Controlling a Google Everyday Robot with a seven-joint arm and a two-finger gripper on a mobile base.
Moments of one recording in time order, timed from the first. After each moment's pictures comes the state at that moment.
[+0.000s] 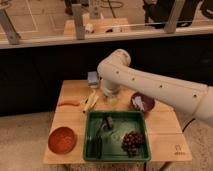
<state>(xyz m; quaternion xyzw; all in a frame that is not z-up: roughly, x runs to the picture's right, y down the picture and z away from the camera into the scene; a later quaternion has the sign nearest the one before) 0.012 0.033 0.736 -0.24 -0.10 -0.20 0.94</state>
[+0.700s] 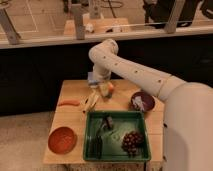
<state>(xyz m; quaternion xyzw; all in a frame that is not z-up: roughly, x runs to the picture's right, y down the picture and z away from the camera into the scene) -0.024 -0.021 0.805 -0.24 -0.12 -0.21 0.94</state>
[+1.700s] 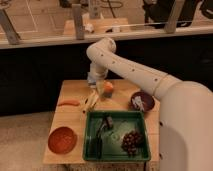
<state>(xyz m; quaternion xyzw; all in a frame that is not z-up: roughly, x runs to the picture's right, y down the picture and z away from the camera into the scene) -0.056 -0.043 0.809 -0.22 -0.13 -0.19 0.95</state>
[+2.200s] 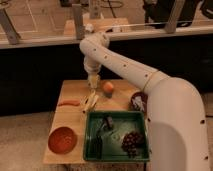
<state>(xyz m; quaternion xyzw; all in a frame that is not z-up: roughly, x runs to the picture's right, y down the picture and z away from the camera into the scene) -0.083 -0.075 0.815 -0.21 -0.13 -0.14 0.96</state>
